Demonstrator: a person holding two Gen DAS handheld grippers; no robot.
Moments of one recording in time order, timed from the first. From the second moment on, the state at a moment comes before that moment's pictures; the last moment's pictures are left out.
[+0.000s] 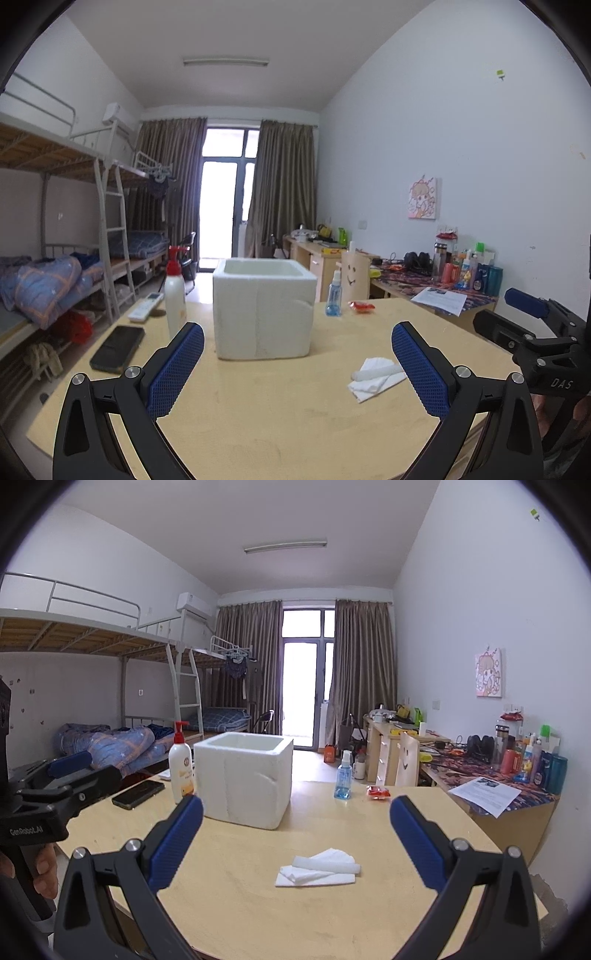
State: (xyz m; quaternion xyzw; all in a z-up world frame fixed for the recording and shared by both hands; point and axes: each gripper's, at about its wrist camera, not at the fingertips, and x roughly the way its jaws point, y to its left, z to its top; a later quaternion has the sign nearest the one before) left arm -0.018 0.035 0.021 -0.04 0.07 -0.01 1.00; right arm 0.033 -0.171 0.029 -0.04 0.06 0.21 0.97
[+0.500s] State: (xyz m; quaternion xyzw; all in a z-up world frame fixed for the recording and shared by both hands) left arm 0.000 0.026 -0.006 -0.01 0.10 -0.02 0.99; right arm 0.051 -0.172 0.003 -0.03 0.10 0.23 0.97
